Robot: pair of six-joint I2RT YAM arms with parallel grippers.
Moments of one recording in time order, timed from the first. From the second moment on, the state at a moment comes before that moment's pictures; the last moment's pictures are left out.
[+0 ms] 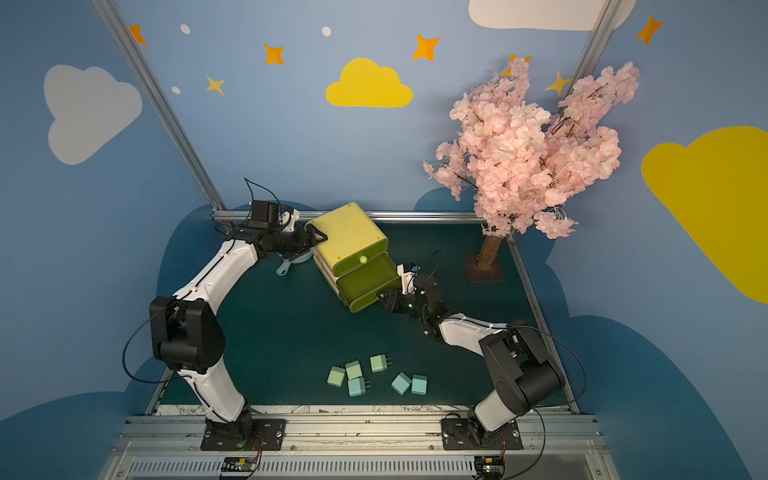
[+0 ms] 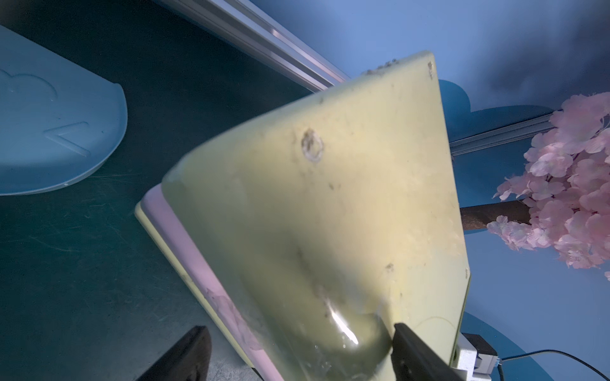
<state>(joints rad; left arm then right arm) -0.11 1.82 1.62 -0.60 0.51 -0.53 0.56 1.55 0.67 0.43 -0.41 0.67</state>
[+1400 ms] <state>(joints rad) -0.15 1.83 1.62 -0.59 0.52 -0.53 1.01 0.99 0.63 -0.53 0.03 0.49</state>
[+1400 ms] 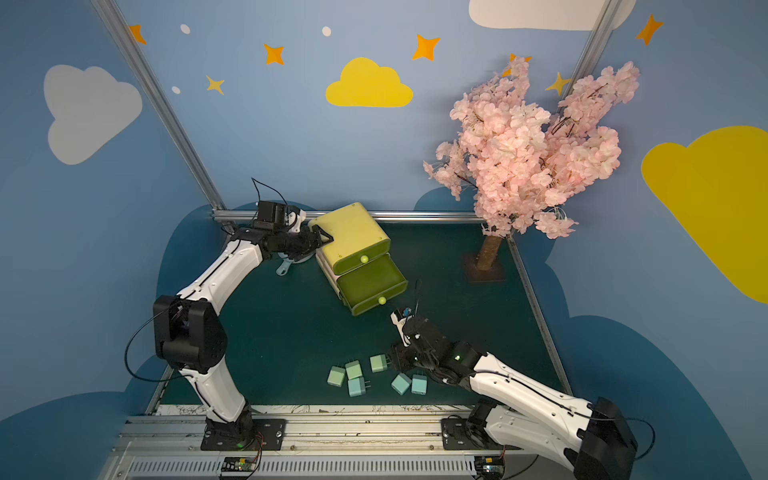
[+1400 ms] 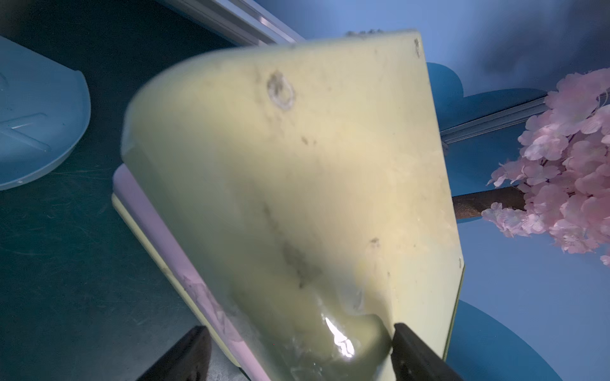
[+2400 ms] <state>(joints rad) -0.16 1.83 1.62 -0.60 0.52 -0.52 1.07 1.46 0.76 -0.58 0.19 0.37</state>
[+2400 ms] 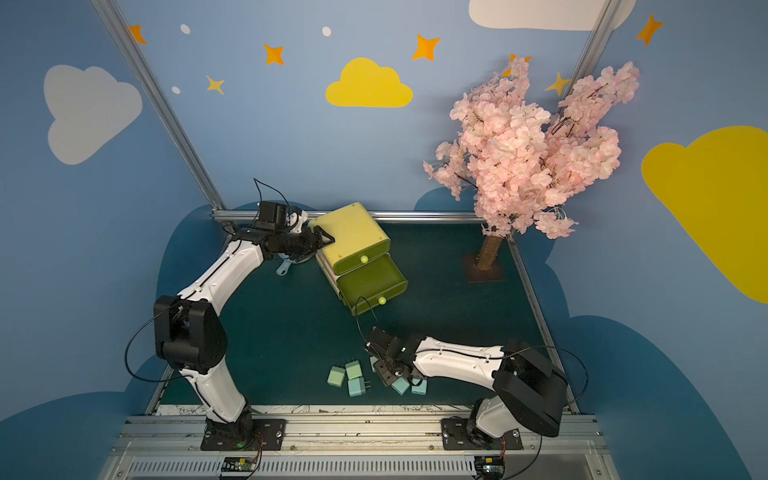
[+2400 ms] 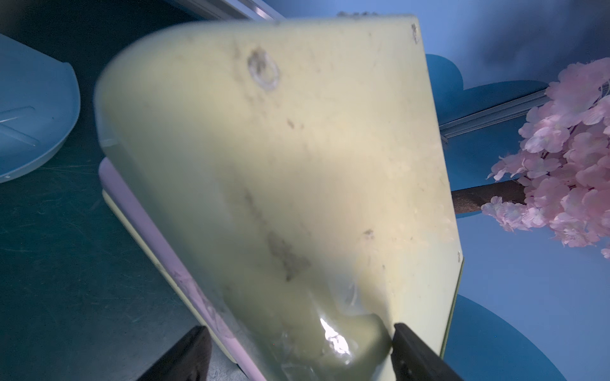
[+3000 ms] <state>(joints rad) -0.16 1.81 1.61 -0.61 0.52 -0.52 0.92 1.36 0.77 -0.49 0.12 0.40</state>
